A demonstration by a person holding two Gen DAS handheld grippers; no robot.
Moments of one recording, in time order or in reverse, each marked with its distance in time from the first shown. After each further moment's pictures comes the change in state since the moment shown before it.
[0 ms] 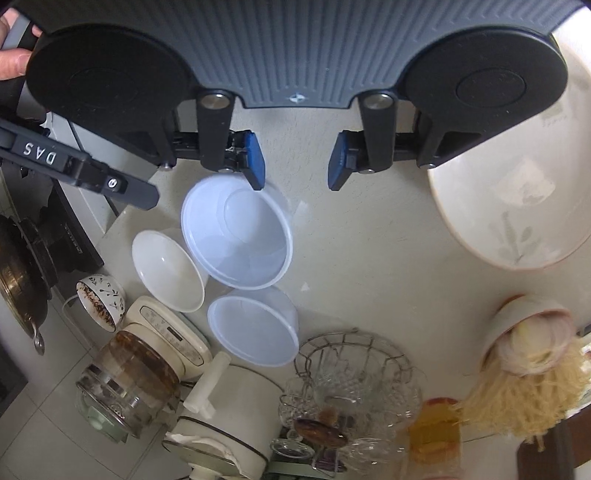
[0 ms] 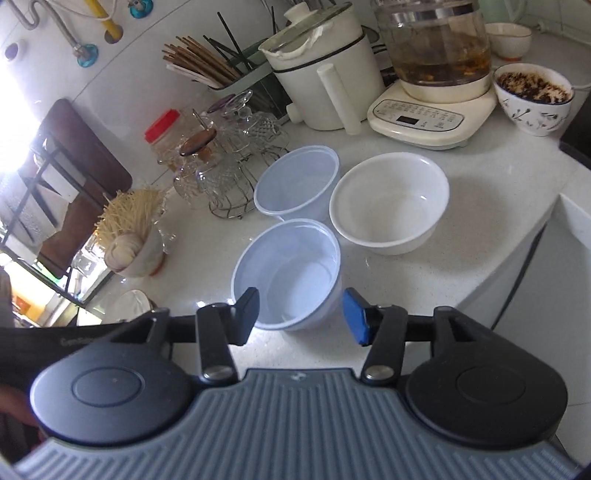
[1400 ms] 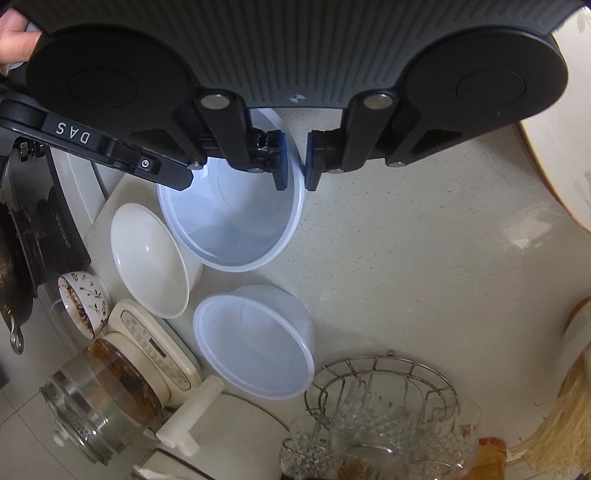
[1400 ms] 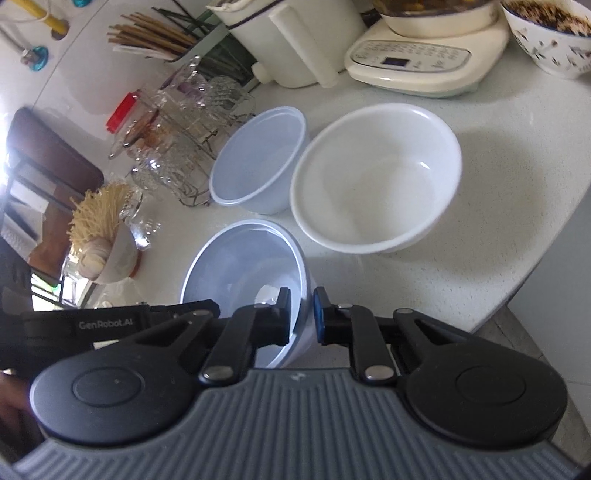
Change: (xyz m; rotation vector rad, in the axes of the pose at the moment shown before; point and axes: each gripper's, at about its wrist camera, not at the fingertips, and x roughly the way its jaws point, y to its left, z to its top) left arm 0.080 -0.004 0.039 -0.057 0.122 -0.048; right arm 0.063 -0.032 0.022 0.092 0.138 0.041
